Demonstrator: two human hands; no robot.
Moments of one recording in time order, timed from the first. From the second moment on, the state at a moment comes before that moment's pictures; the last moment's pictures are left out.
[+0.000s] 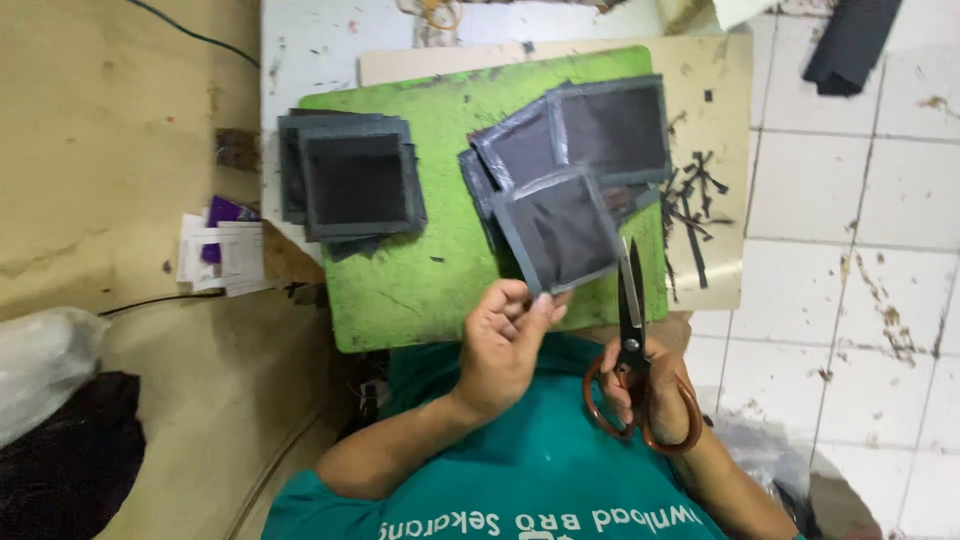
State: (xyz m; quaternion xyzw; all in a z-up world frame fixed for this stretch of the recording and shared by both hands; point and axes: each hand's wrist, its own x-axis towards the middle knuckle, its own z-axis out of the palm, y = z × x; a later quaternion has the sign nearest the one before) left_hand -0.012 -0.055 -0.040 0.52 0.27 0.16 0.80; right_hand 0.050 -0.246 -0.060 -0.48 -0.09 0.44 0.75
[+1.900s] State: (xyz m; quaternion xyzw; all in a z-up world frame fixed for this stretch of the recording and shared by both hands) left_hand 0.032 -0.055 -0.051 0.95 -0.04 0.23 0.21; right_hand 0.038 -0.314 -0.104 -0.39 0.06 0.57 0.72
